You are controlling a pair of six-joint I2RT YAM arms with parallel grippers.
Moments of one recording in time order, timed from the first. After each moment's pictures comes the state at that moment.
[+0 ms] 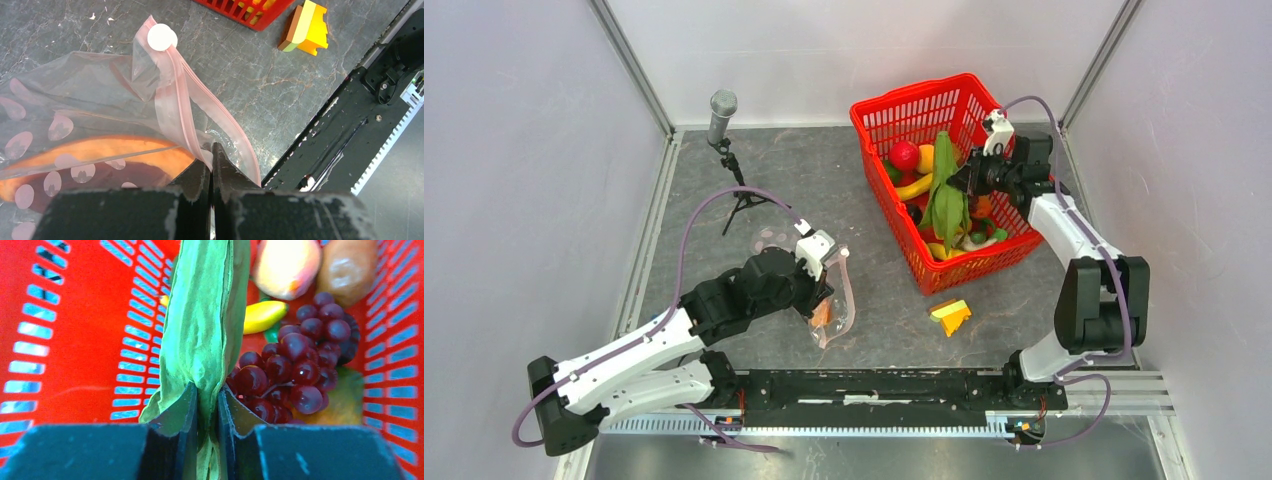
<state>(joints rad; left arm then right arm) -0.98 0.85 0.77 -0.48 -0.07 -0.21 0.03 1.57 1.15 -0.14 -0.55 0.07</state>
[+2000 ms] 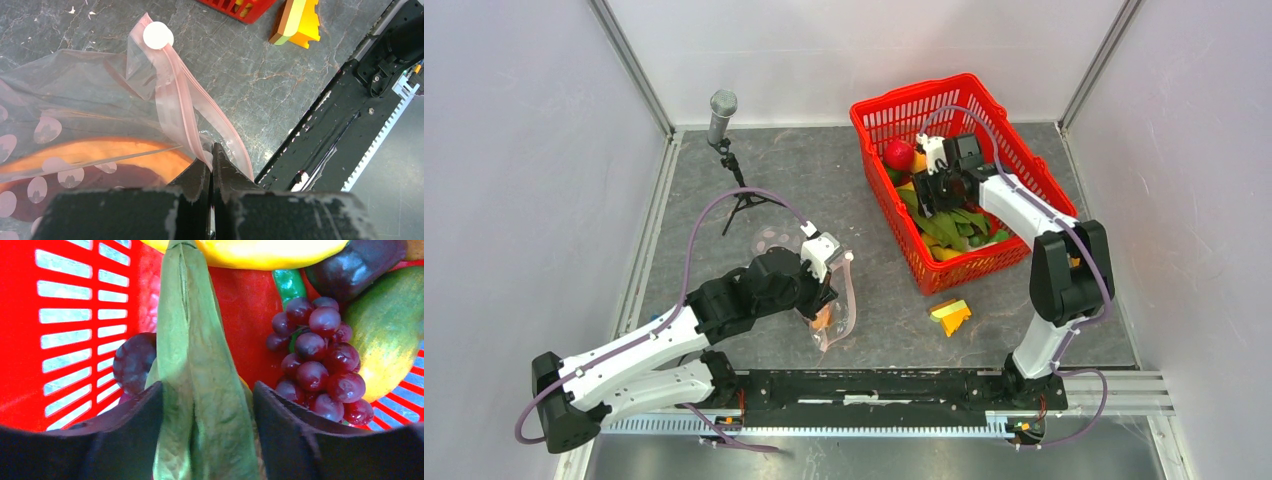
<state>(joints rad) -0.98 0.87 0.76 -0.46 -0.02 -0.22 0.29 1.77 1.34 -0.50 -0.15 -0.13</state>
